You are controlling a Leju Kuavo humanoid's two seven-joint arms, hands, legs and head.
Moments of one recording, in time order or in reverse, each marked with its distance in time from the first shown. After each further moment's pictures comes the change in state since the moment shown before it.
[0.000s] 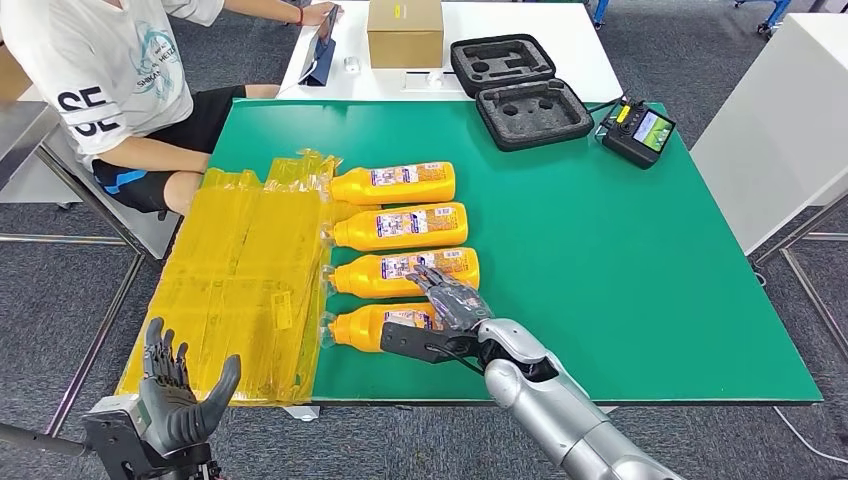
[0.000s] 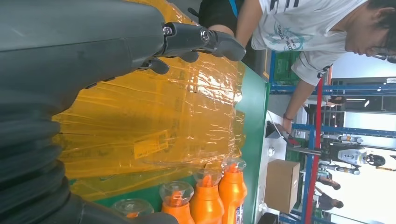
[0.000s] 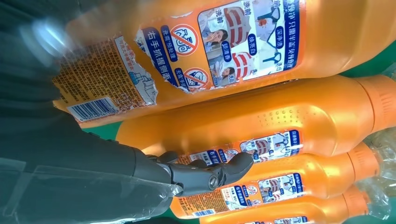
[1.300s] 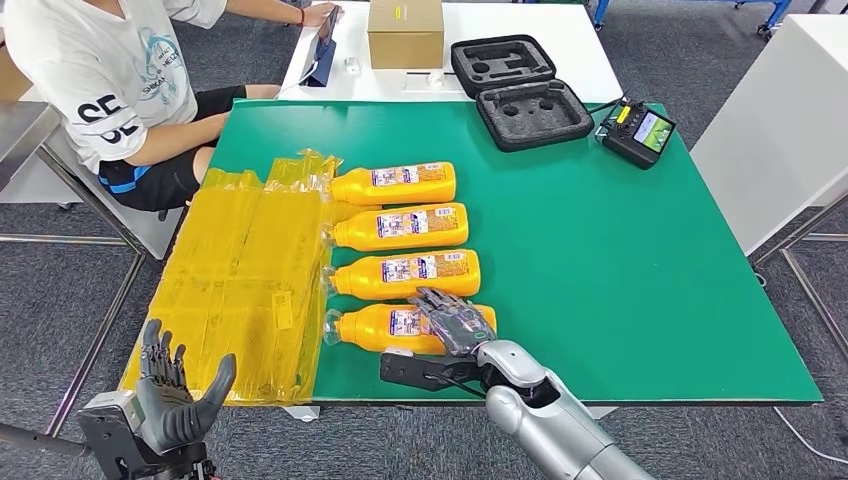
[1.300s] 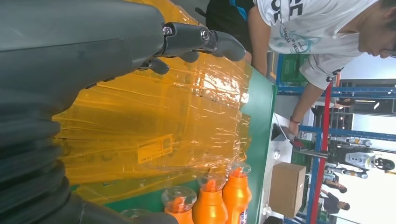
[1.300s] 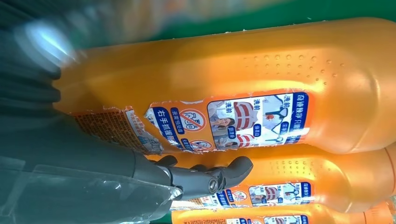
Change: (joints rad) left arm -0.008 -0.006 0.035 0.005 0.010 -0.031 0.030; right arm 0.079 -0.049 0.038 -0.077 0.080 0.056 0.081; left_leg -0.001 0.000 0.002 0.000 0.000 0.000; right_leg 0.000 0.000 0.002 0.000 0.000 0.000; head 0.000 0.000
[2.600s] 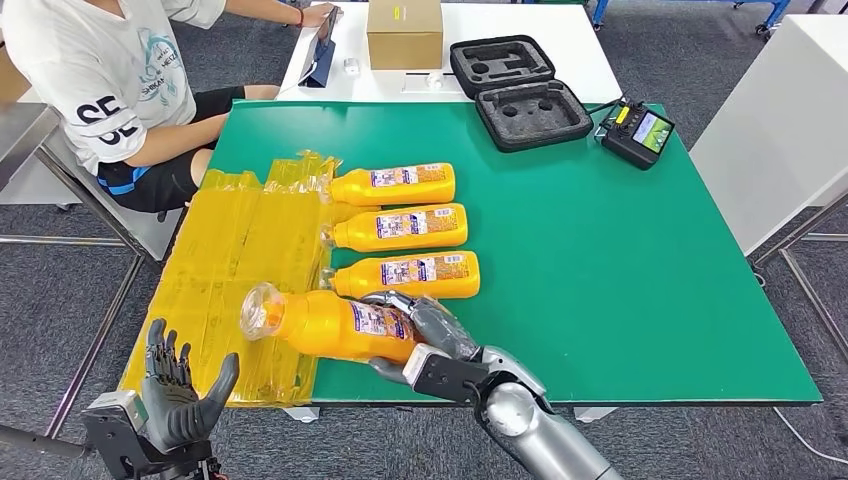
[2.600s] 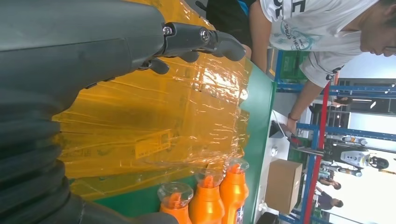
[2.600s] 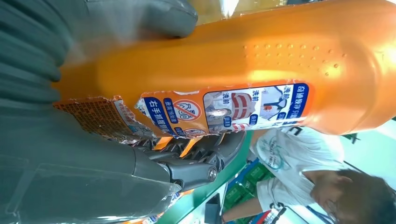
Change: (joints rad) left arm -0.019 -0.012 0.010 0.038 0.022 -0.021 -0.030; right arm 0.101 0.056 -0.111 -0.168 -0.481 -0.021 -0.552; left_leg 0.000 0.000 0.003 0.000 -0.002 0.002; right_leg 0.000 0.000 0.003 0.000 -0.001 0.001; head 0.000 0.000
